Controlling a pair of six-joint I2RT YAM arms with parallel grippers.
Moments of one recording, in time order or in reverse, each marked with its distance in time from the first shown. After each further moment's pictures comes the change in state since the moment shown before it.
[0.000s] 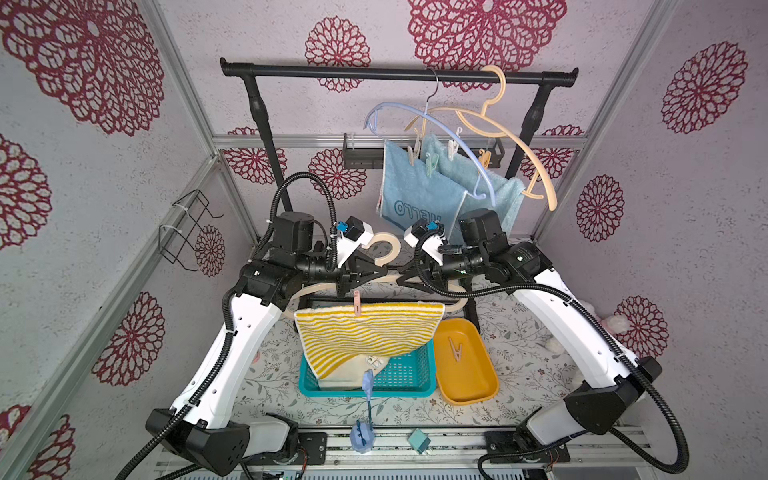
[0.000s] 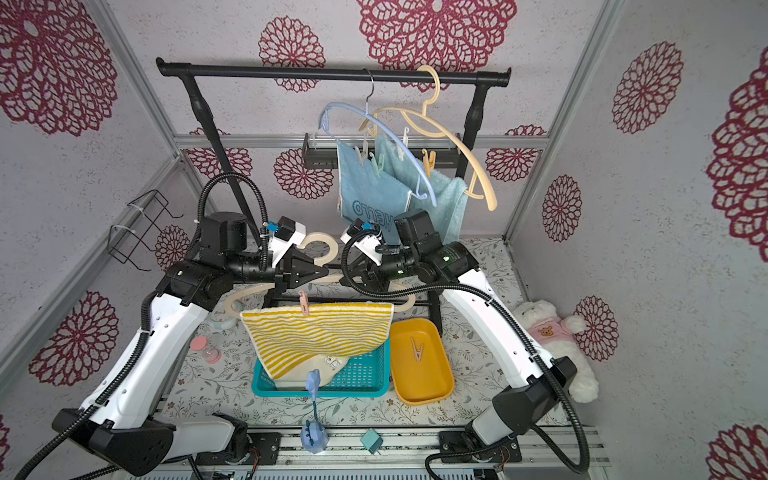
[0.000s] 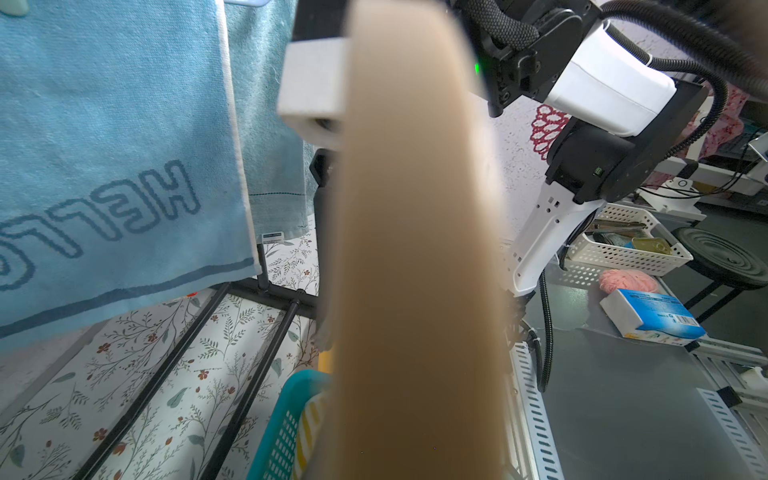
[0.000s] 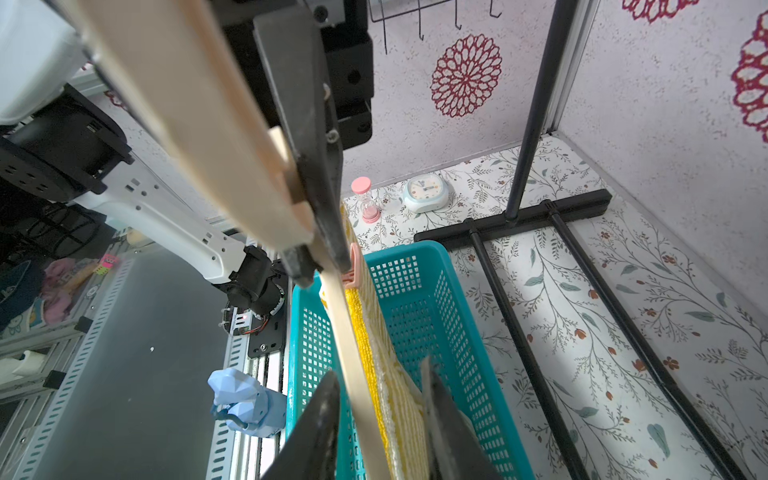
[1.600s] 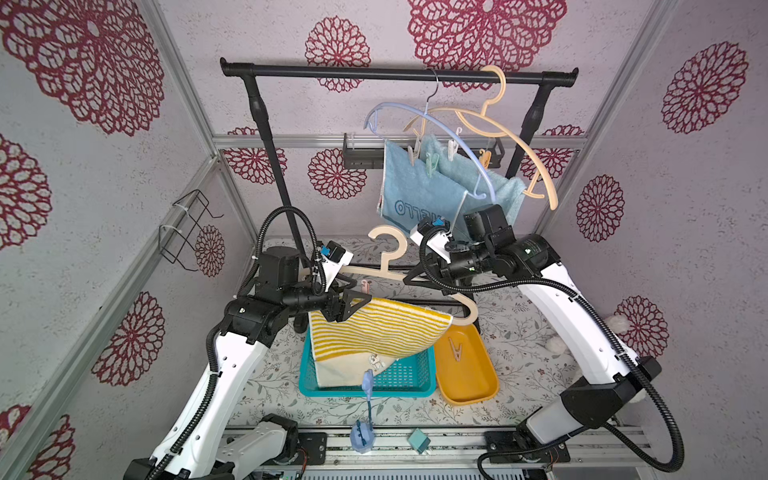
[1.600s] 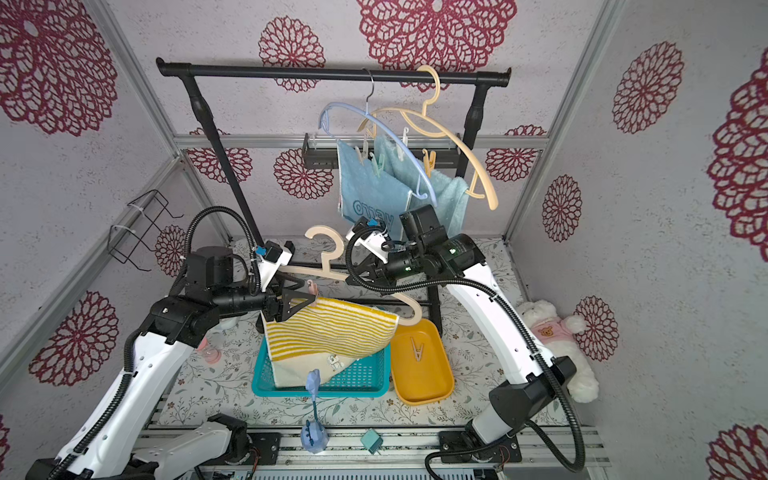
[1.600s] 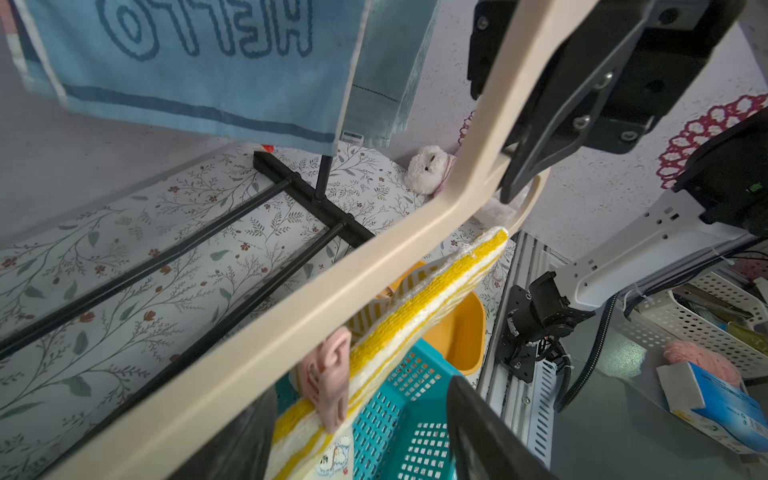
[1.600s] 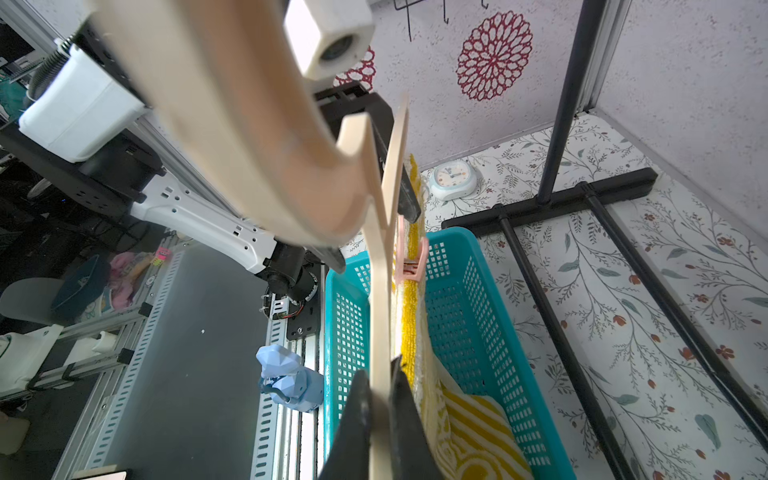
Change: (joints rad) left arm 0.051 -0.246 -0.322 0.003 -0.274 -0.226; right arm -0.039 0.020 0.089 -0.161 -0.097 -0.027
